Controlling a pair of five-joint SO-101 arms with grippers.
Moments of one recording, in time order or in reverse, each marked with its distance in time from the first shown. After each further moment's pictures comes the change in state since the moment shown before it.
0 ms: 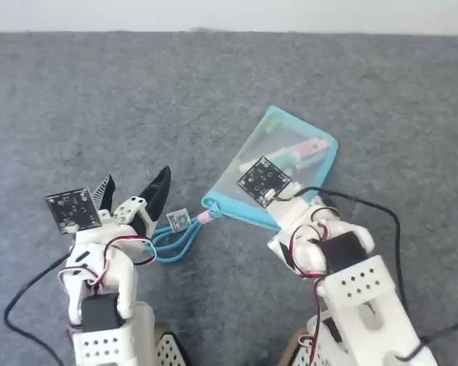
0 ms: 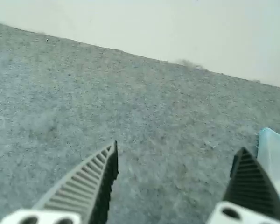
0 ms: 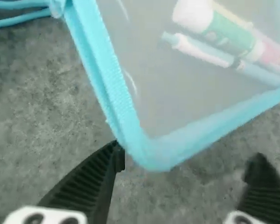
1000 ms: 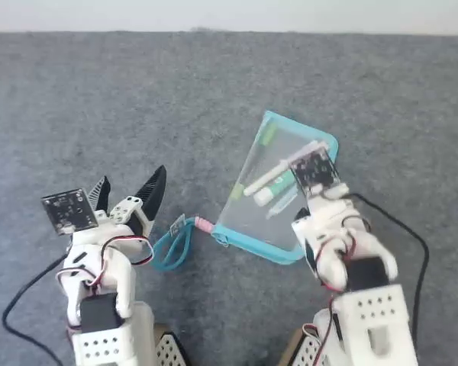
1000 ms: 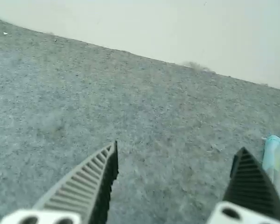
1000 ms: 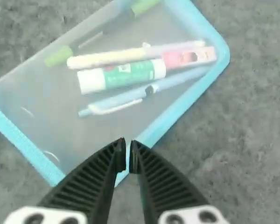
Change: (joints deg) left arm -1.8 0.0 0.0 0.0 0.0; right arm 12.7 -16.5 15.4 -14.2 -8.0
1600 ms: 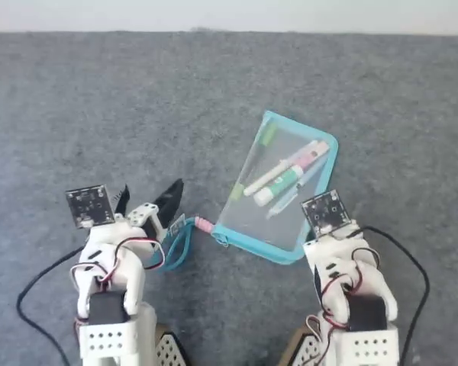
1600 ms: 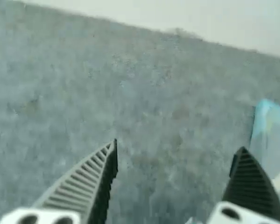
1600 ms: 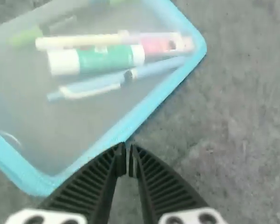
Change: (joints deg) left arm 4.8 0.0 6.2 0.1 -0.1; right arm 6.6 -32.5 20.7 6.1 7.4
